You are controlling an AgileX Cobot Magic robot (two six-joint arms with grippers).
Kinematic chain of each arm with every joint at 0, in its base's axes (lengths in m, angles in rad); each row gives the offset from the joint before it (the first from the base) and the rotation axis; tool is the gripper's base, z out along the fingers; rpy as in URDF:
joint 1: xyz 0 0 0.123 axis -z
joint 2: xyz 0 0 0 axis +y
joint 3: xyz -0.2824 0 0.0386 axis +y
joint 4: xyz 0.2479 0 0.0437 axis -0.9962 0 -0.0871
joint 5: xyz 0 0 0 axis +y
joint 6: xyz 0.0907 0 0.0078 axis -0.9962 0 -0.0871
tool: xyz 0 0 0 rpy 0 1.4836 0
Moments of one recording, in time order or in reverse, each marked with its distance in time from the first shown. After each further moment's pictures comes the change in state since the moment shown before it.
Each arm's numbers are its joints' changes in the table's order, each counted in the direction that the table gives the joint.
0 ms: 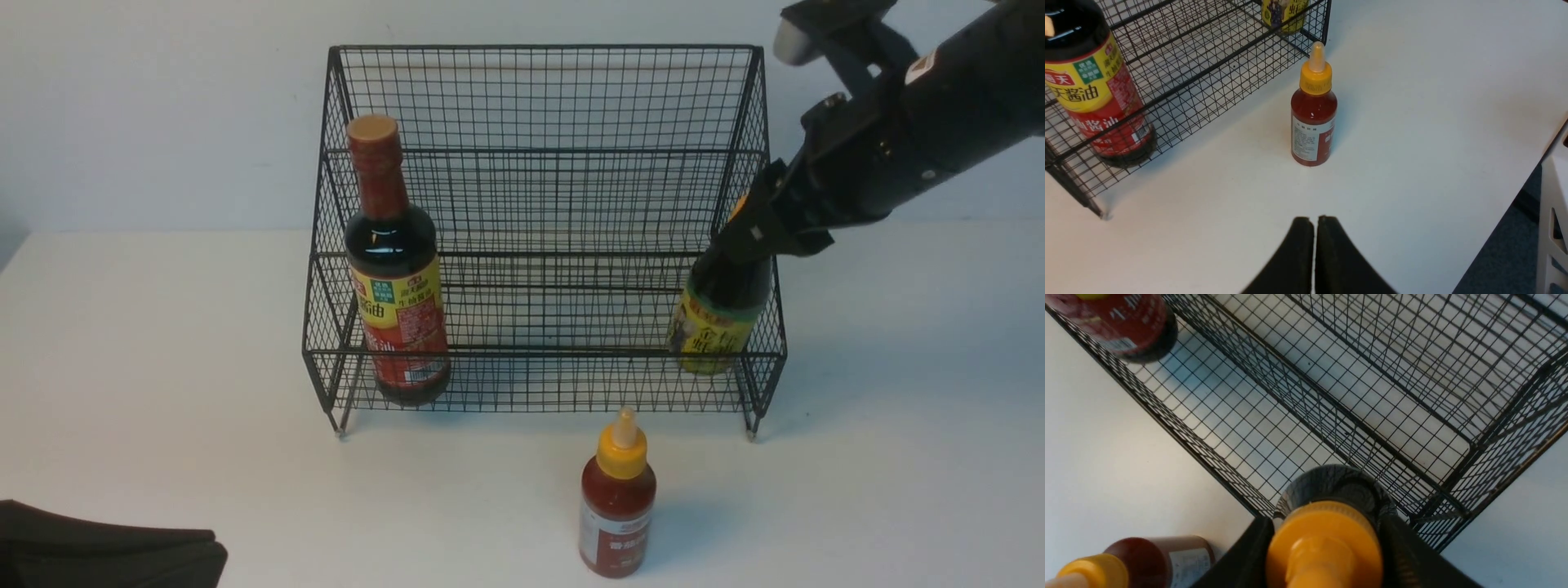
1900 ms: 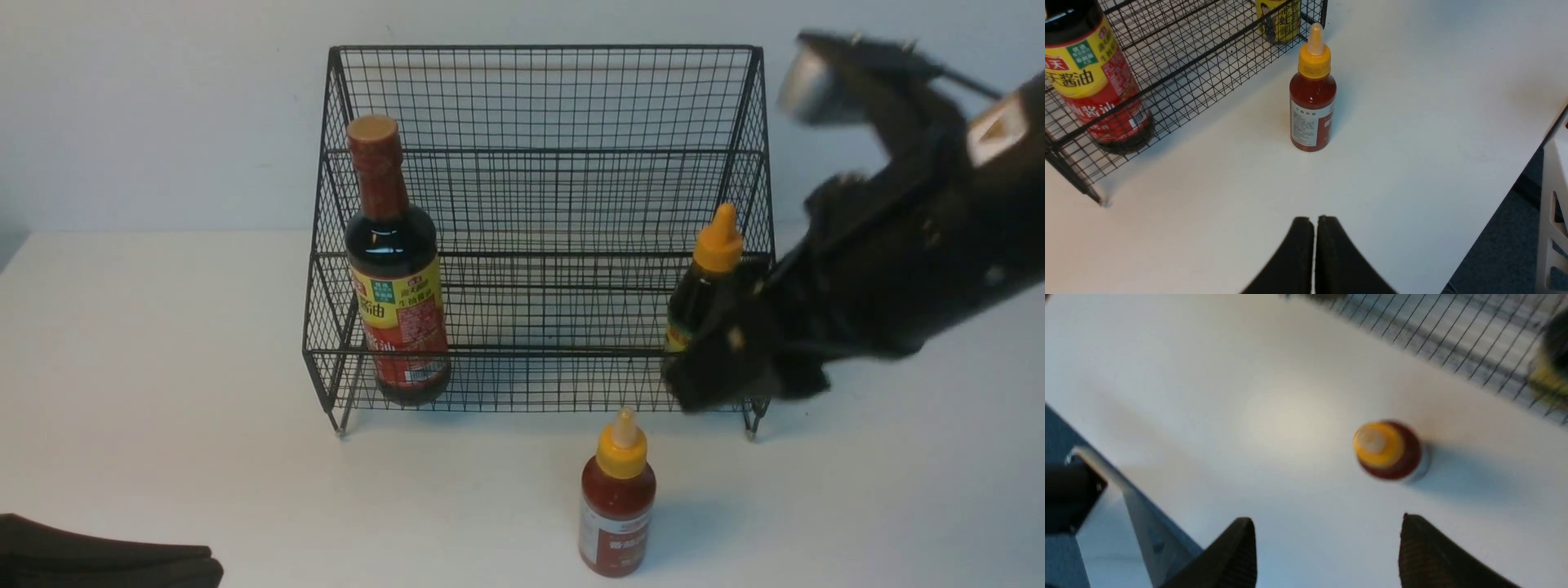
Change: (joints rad) right arm -0.288 -0.281 0.153 -0.003 0.210 -0.474; left arm 0.000 0.000 0.000 -0.025 0.022 -0.001
